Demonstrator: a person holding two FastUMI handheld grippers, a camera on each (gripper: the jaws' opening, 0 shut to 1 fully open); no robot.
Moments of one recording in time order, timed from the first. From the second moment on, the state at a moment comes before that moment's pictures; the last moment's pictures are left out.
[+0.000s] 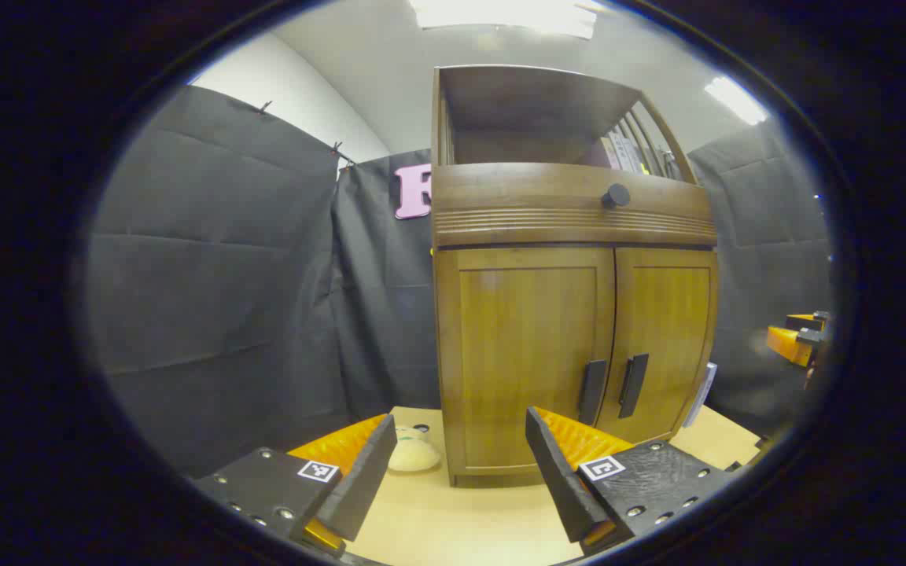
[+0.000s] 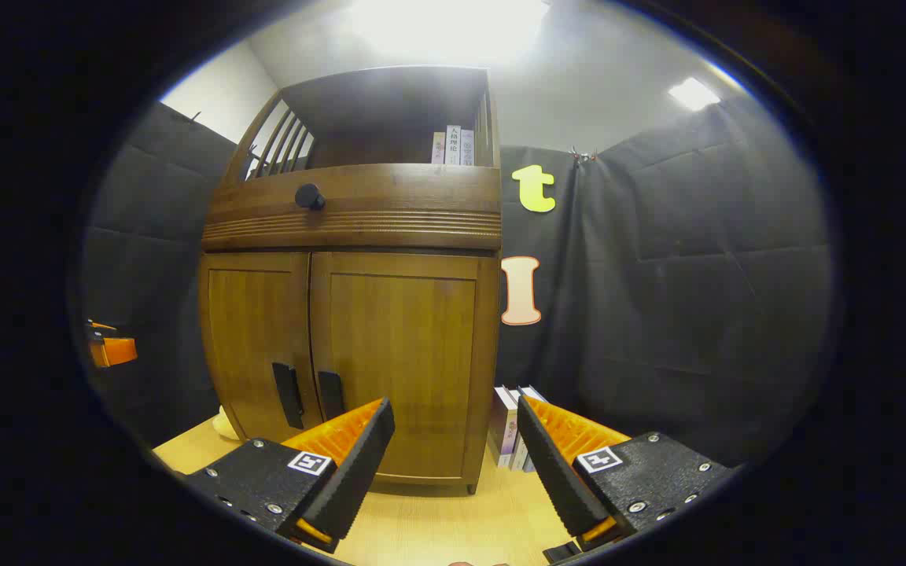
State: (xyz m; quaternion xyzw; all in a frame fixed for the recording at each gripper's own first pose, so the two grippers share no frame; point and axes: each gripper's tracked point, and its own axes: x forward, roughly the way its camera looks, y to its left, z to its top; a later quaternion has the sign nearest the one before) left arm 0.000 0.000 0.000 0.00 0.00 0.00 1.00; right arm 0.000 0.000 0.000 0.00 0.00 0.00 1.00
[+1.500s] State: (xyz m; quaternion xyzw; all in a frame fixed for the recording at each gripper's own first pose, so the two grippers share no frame) left arm 0.005 -0.003 -0.013 -0.05 0.05 0.01 1.00; right arm 0.049 0.075 -0.018 0.02 0.04 0.09 0.99
